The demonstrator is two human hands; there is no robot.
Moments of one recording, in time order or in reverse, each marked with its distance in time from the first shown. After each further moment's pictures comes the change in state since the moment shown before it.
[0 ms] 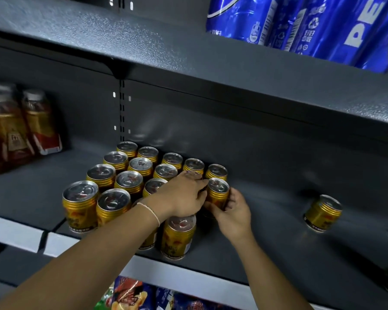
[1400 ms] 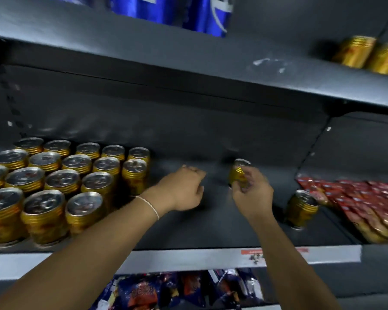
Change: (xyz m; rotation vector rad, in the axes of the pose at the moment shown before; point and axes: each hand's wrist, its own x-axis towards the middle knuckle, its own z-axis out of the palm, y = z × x) left_hand 0.048 0.174 0.047 -0.011 -0.004 0.242; right_hand -0.045 -0.029 -0.222 -0.525 0.451 -0.110
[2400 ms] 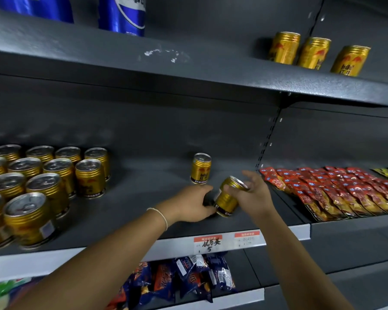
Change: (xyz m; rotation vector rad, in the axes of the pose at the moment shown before) left_hand 0.030 0.110 0.053 -0.363 -0.172 0.026; right_hand 0.010 0.064 -0.093 0.287 -0.183 0.396
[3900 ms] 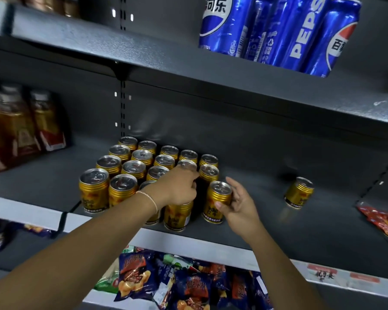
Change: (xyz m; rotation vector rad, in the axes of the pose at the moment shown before) left_hand -0.191 -0.176 -0.165 0.305 0.213 -0.299; right_hand -0.091 -0.051 0.267 0.232 -0.550 -0.232
